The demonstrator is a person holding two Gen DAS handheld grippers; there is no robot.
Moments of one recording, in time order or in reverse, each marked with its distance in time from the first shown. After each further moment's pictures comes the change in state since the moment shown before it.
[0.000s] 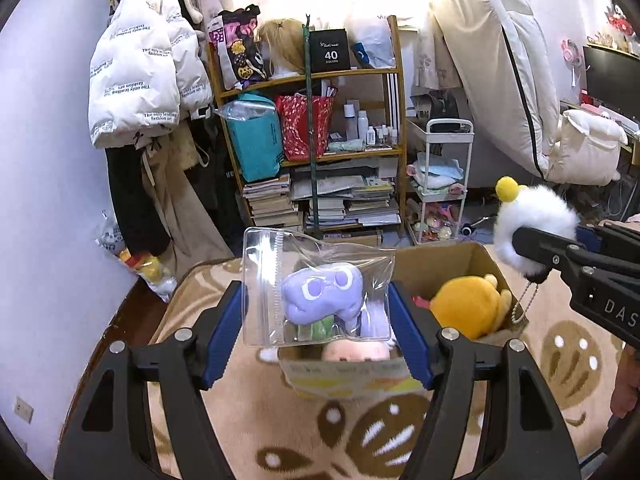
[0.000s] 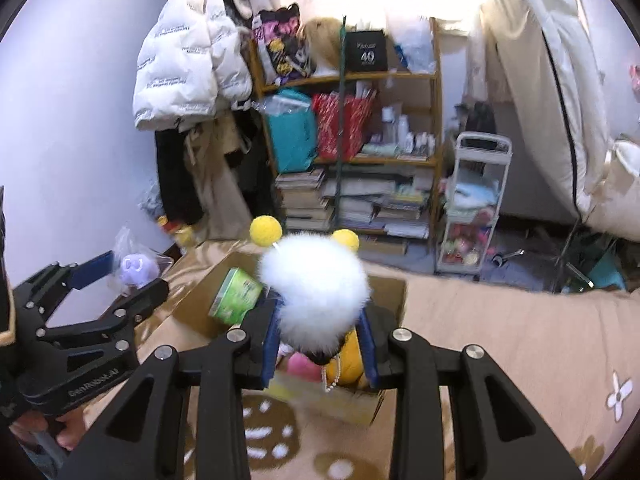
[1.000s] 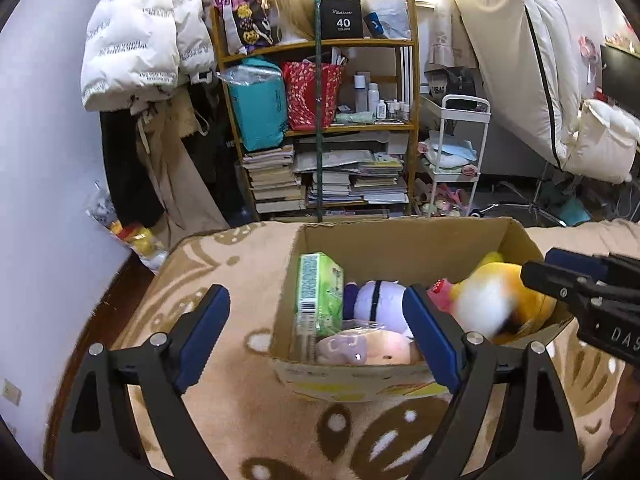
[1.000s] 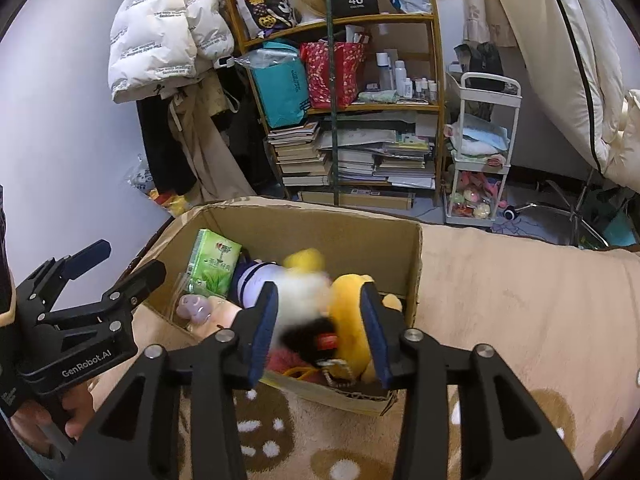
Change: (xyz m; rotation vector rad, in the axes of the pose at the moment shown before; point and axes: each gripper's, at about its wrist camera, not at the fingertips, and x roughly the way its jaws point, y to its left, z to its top) left arm 0.059 0.008 -0.030 -0.029 0.072 0.016; right arm 0.059 -0.018 -0.032 0.055 0.166 0.035
